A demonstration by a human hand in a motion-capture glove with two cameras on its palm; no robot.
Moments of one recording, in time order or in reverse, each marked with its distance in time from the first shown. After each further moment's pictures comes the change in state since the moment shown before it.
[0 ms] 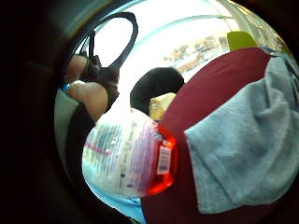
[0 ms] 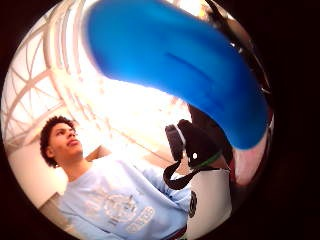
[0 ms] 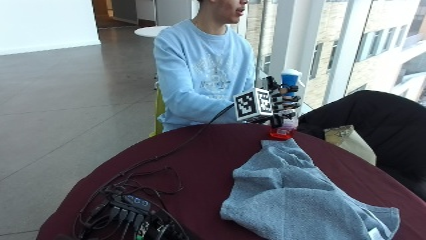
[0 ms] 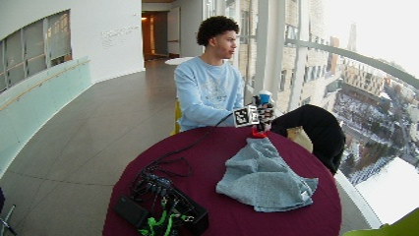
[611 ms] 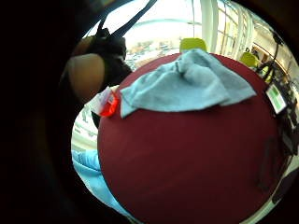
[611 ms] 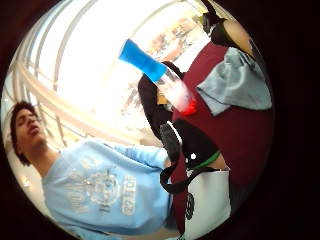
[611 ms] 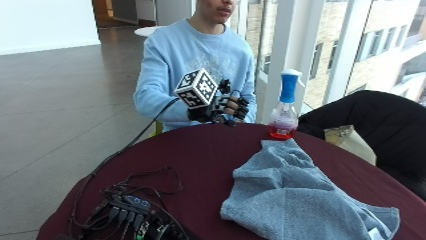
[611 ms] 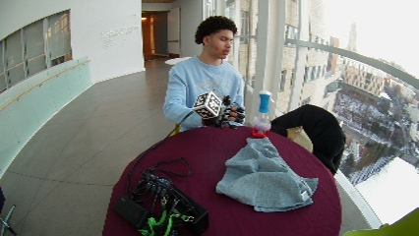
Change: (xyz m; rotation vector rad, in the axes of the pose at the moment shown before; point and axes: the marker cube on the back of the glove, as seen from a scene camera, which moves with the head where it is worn) arm -0.013 0.119 -0.151 -0.036 0.621 0.118
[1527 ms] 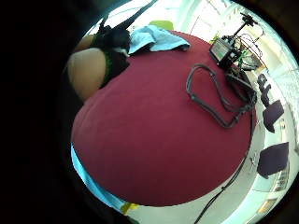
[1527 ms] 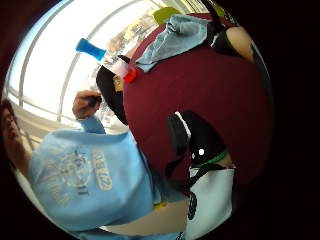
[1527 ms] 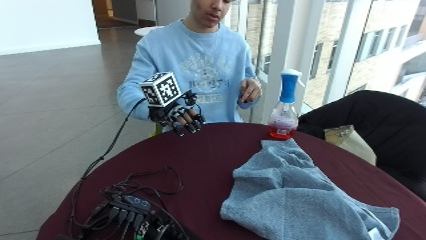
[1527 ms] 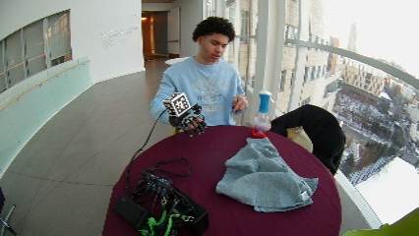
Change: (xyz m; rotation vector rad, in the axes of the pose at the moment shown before) arm 0.057 0.116 -0.059 -0.101 0.345 0.169
